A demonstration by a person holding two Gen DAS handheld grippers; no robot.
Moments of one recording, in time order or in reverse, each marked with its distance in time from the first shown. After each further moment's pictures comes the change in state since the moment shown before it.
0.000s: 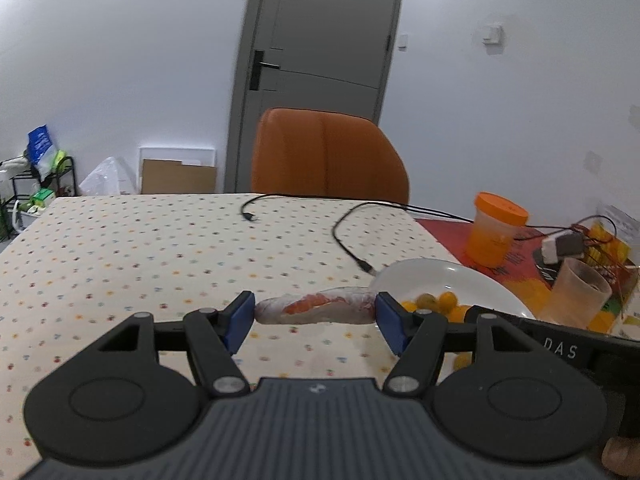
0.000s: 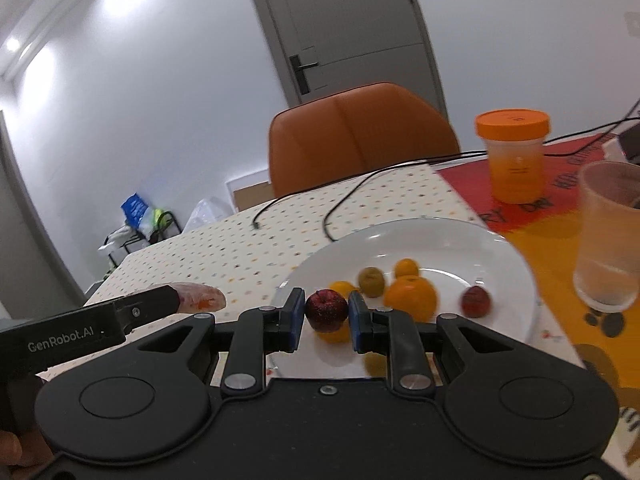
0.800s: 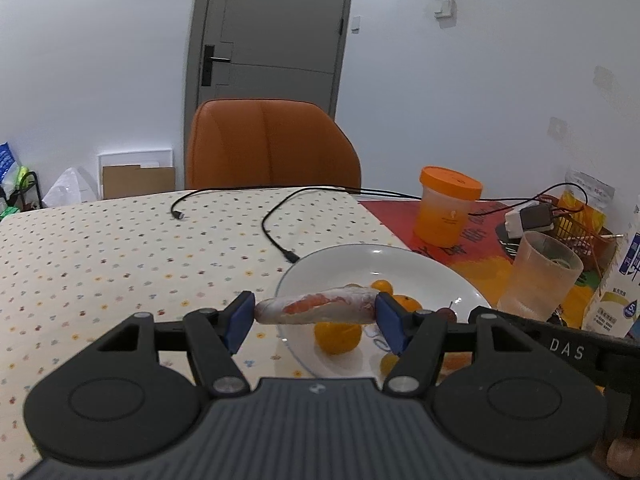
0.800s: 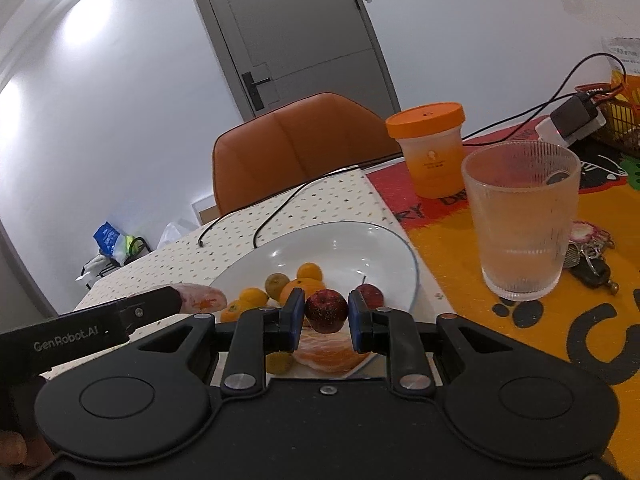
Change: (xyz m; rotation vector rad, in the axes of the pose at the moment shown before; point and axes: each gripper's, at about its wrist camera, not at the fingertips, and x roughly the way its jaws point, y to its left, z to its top) left arm 0.030 -0.065 -0.004 0.082 0.032 -0.079; right arm -0.020 -0.067 -0.006 0.094 -0.030 -0.071
